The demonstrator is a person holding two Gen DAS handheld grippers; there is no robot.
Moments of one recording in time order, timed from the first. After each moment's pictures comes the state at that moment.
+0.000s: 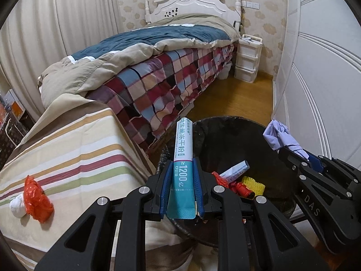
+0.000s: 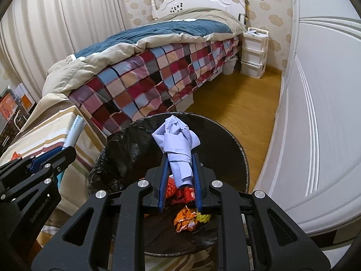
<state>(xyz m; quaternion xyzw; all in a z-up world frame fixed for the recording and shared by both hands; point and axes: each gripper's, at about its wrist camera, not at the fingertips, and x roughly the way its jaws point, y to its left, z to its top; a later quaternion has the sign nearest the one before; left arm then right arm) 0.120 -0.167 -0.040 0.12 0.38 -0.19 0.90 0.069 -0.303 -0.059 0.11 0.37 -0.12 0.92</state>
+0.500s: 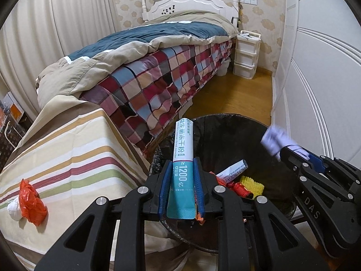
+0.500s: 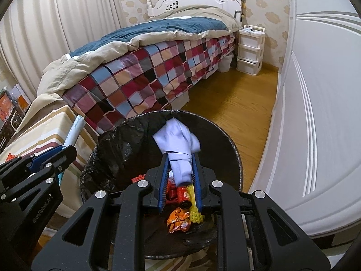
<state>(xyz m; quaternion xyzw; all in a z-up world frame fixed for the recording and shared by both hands) 0.123 -0.180 -0.047 0.13 0.38 -0.19 0.89 0.069 -0.313 -0.064 0.11 0.37 -0.13 0.91</state>
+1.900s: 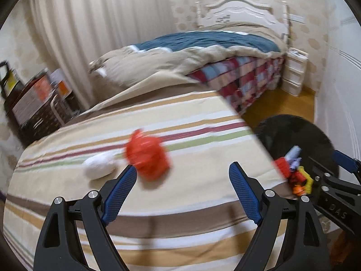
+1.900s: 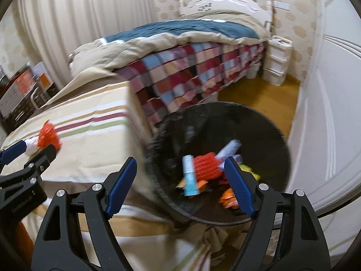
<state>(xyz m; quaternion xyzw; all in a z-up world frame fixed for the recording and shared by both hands) 0.086 -0.005 -0.027 0.09 0.36 -0.04 0.93 0.047 -0.190 -0.047 0.07 0.38 -0.05 0.92</state>
